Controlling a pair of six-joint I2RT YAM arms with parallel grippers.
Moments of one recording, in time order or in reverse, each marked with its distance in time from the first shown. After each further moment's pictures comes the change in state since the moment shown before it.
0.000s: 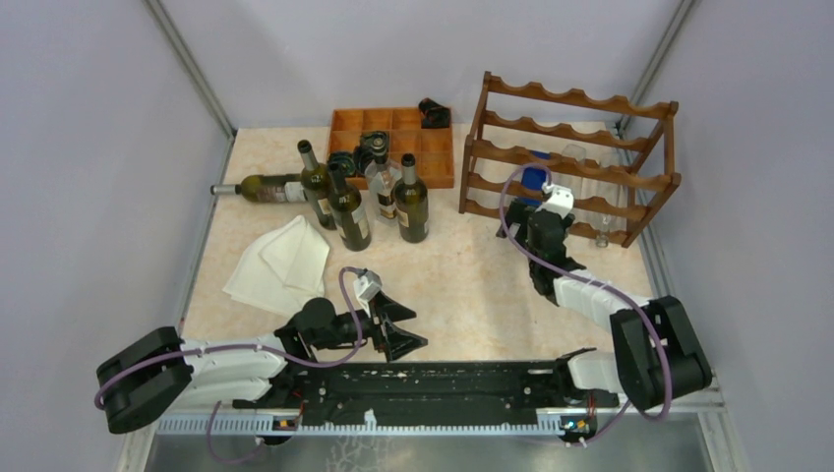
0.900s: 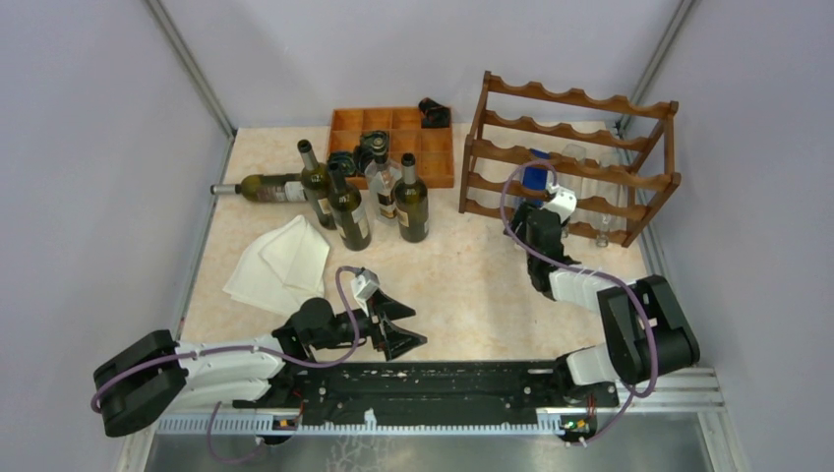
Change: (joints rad) left arm 0.000 -0.034 0.000 -0.014 -0.011 0.001; right arm -0.022 0.148 0.033 0.084 0.045 0.052
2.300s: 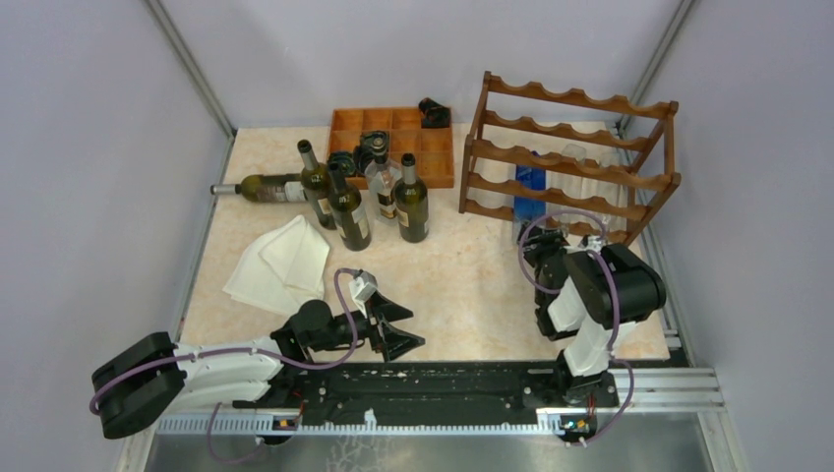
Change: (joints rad) left arm 0.000 -0.019 -0.021 -0.008 -0.010 0.000; right arm -0.054 0.304 -0.395 1.034 -0.002 0.478
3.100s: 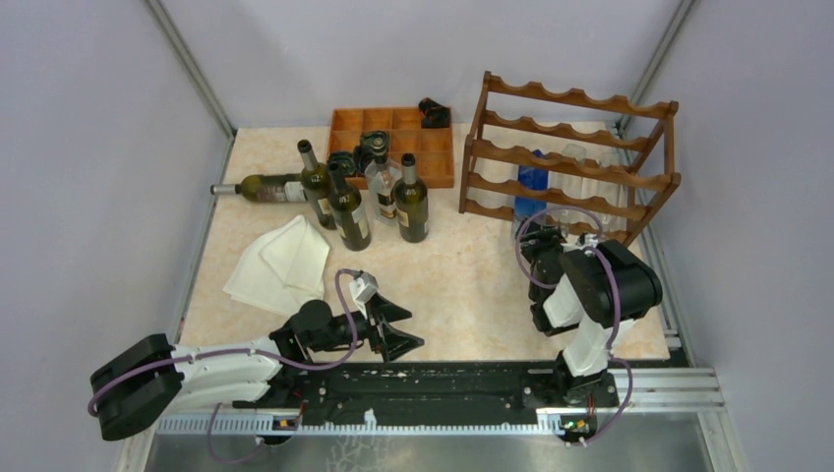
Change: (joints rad) left arm 0.000 -0.018 0.000 -0.038 -0.004 0.015; right arm 0.049 0.018 0.050 -0.029 0.122 0.025
